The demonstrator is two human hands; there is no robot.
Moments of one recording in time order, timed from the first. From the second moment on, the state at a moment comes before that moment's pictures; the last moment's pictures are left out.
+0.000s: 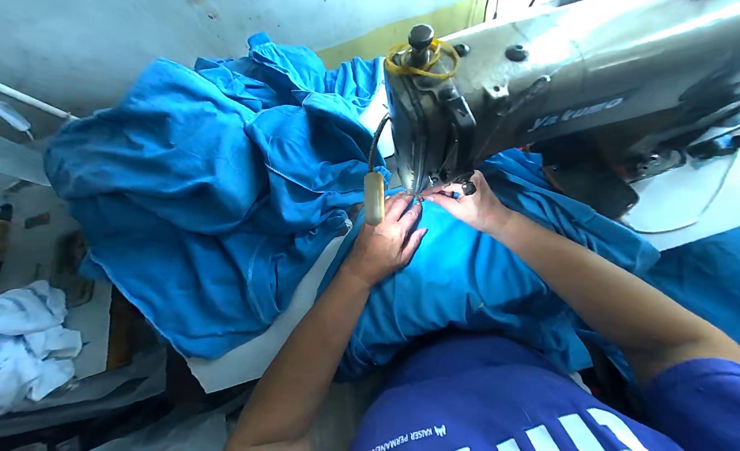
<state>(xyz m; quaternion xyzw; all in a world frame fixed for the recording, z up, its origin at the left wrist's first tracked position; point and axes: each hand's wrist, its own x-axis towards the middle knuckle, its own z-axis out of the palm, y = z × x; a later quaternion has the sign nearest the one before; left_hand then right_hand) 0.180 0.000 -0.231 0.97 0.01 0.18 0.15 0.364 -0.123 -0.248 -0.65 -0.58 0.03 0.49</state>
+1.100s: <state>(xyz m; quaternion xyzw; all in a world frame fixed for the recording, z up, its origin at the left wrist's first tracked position) 0.182 -0.004 -0.229 0.98 0.03 0.19 0.11 0.364 -0.124 -0.250 -0.64 -0.60 0.02 0.48</state>
